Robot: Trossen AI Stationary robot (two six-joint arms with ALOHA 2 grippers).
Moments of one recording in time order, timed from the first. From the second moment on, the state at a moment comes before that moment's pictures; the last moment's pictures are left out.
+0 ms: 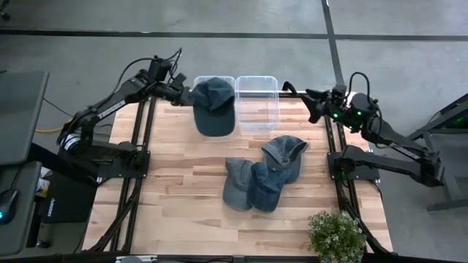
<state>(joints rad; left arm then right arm) 0.91 1.22 1.04 -0.53 0.79 -0.58 -0.54 0.60 0.67 -0.10 0.12 0.43</state>
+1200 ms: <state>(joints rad) 1.03 1.56 1.49 -1.01 0.67 -0.45 -0.71 0.75 0.67 0.13 -0.17 0.45</state>
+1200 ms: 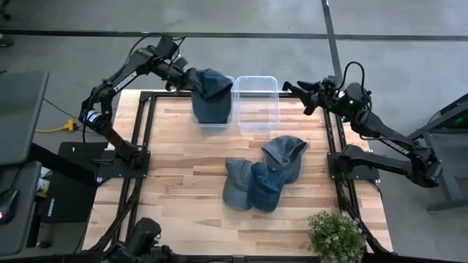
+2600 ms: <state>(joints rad) 1.03 1.70 1.49 -0.95 0.67 -0.47 -0.86 0.94 0.69 0.31 -0.41 0.49</state>
